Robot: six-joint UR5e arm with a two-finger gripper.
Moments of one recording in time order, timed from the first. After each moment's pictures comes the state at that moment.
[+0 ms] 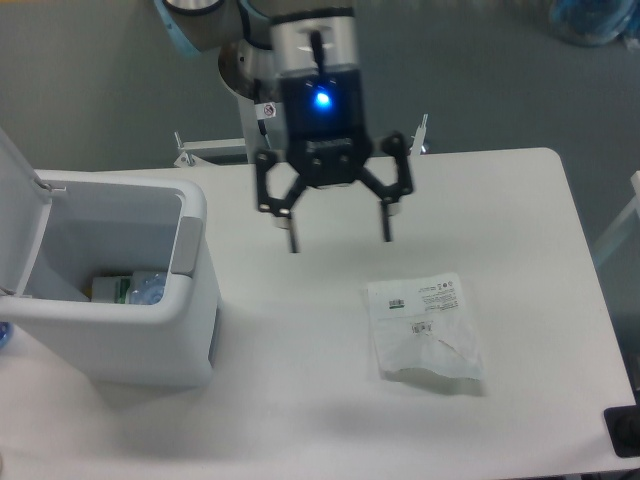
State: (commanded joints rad) arm 2.51 -1.64 -1.71 -0.74 1.44 0.39
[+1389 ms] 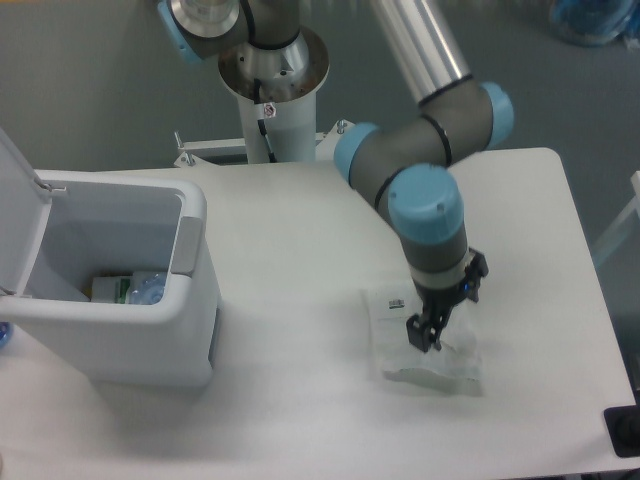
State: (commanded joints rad) arm 2.50 -2.18 -1.43 -0.86 1.76 -0.31
